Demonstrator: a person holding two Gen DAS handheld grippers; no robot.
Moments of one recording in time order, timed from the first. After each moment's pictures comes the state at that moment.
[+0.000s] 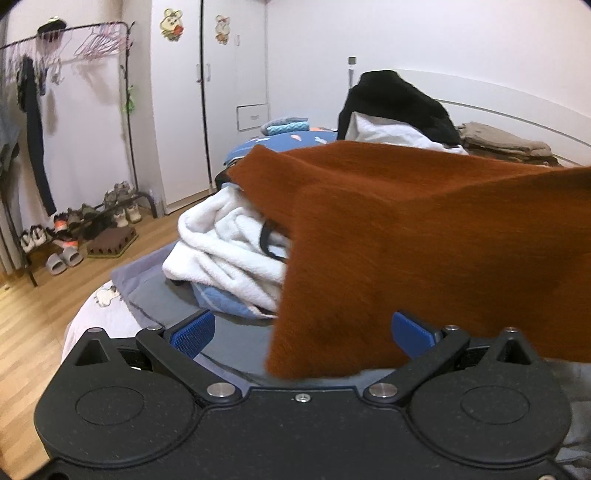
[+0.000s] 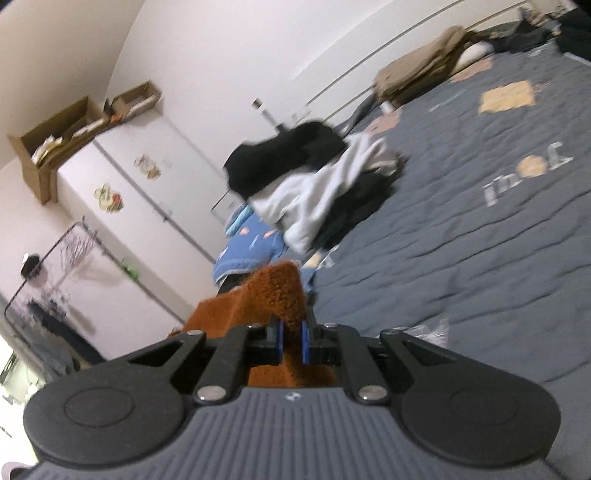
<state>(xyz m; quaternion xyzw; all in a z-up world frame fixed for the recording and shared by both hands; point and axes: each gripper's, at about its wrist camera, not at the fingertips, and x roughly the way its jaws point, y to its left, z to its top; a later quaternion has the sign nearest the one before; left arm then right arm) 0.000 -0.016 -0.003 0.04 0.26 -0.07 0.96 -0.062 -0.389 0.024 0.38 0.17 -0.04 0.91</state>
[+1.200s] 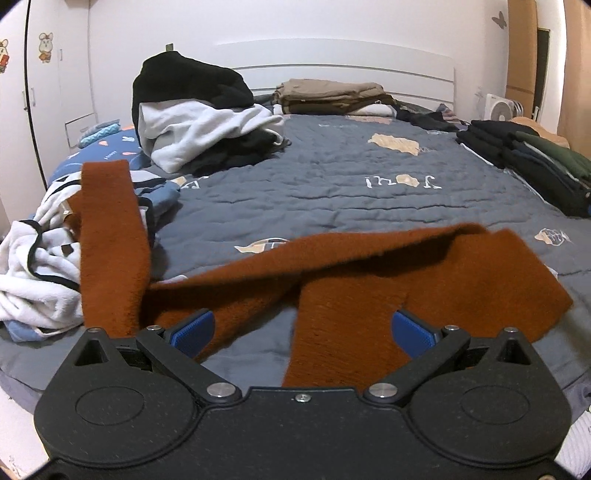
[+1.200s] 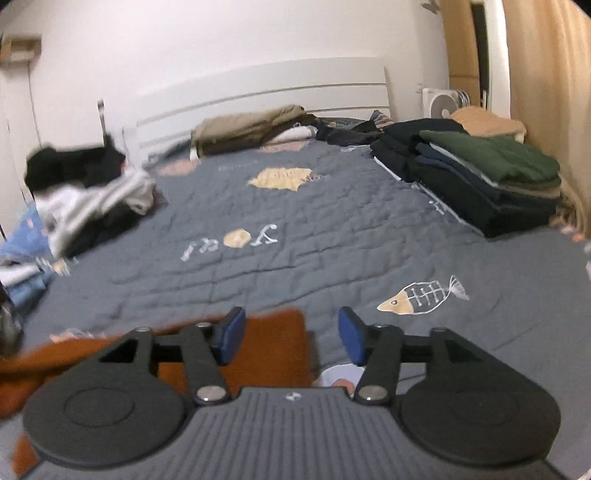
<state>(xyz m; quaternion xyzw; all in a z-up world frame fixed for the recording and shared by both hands) -0.050 -0.171 -0.035 0.12 0.29 -0.32 0.89 -0.216 -0.508 -0.021 0.18 0.22 -0.32 0.90</state>
